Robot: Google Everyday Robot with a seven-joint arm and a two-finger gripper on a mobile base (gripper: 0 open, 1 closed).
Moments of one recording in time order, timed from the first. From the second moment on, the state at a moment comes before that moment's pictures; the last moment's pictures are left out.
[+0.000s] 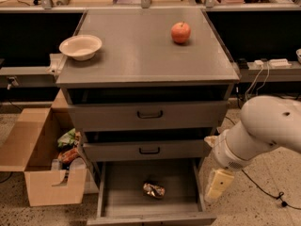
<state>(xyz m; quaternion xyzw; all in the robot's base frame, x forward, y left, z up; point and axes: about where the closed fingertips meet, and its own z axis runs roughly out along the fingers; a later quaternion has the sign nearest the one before) 0.416 -0.185 0.684 -0.62 0.77 0.08 0.14</state>
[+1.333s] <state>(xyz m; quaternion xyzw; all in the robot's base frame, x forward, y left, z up) 0.438 -0.147 0.501 -0.59 0.75 0.23 0.19</state>
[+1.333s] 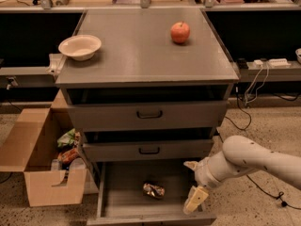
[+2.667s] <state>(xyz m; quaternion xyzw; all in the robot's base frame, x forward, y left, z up) 0.469 -0.126 0.353 -0.59 0.72 0.30 0.21</state>
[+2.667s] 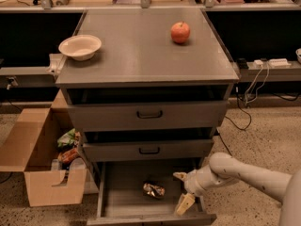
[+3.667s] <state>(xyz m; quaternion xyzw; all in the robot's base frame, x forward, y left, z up) 0.501 -0.103 0.288 -0.58 0.71 0.32 0.23</state>
